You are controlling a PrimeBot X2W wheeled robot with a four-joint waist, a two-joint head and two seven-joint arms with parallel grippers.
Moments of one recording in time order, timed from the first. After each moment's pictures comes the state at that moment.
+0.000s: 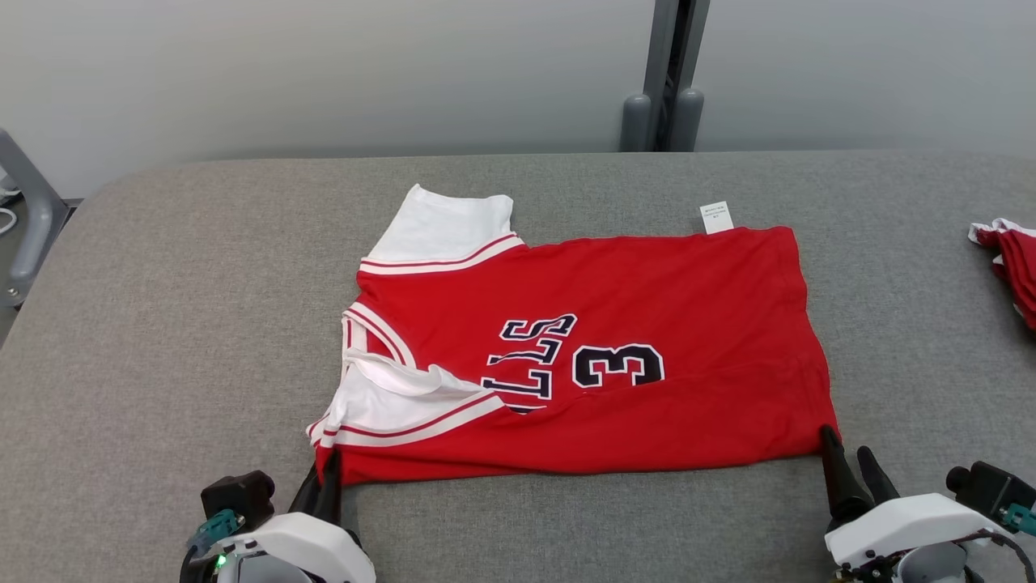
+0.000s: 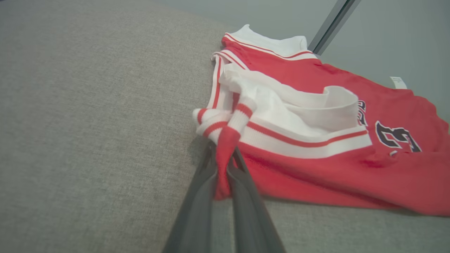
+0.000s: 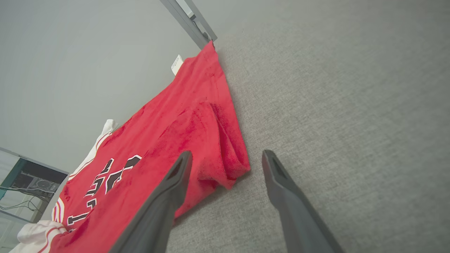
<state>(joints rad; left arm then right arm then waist) -0.22 0.10 -0.33 0.71 -0.64 0.05 -0.26 -0.20 -0.14 0.17 0.65 0.87 0.13 -0.21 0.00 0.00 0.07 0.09</state>
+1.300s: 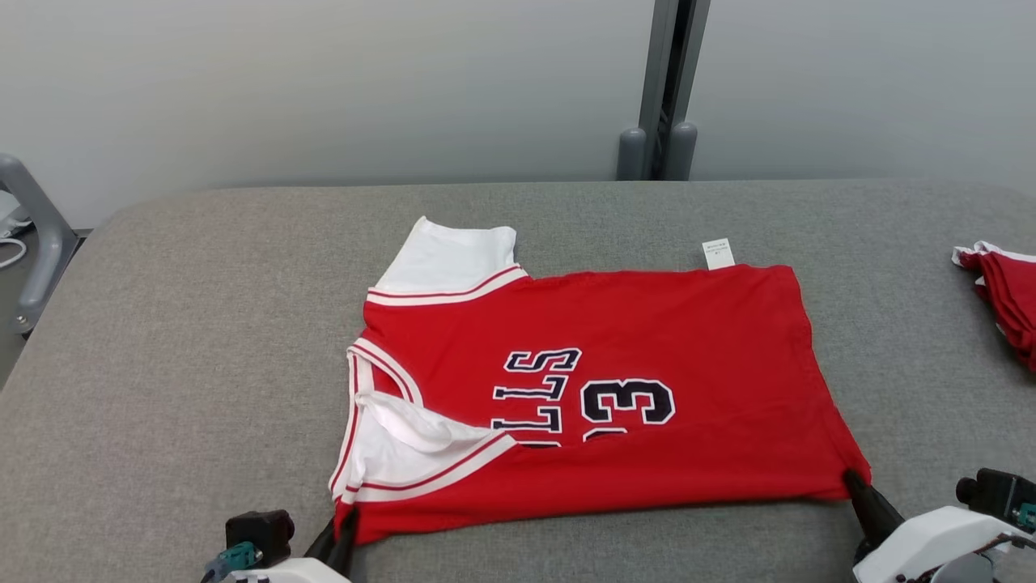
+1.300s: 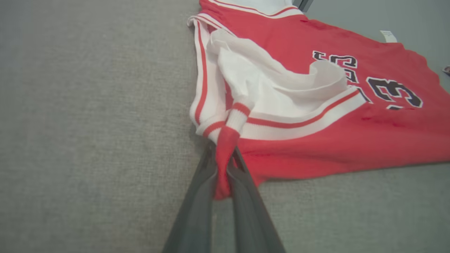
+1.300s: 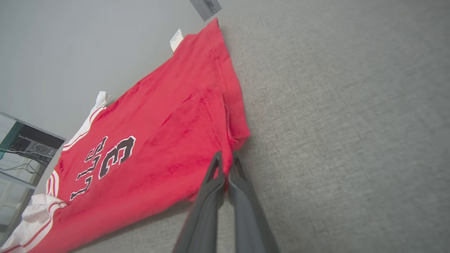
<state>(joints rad) -0.16 0.13 -0.38 0.72 -0.58 -0.02 -0.18 -0.24 -0.32 0.45 0.72 1.11 0.13 -0.17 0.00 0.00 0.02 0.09</state>
